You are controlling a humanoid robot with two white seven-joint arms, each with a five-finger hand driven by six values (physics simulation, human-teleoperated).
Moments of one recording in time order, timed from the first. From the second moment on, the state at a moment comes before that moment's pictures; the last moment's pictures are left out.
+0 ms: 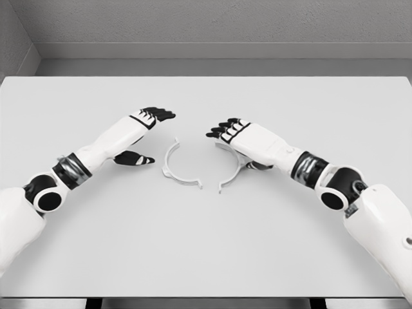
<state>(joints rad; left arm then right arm) -0.42 0.51 -0.57 -1.24 -0.47 -0.61 0.05 -0.40 -0.45 0.56 -1.50 0.78 -0.37 0.23</state>
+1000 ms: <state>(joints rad) -0.44 0.48 -0.58 -1.21 -0.48 -0.61 0.05 -0.26 -0.57 0.26 -1.62 0.76 -0.39 0.25</state>
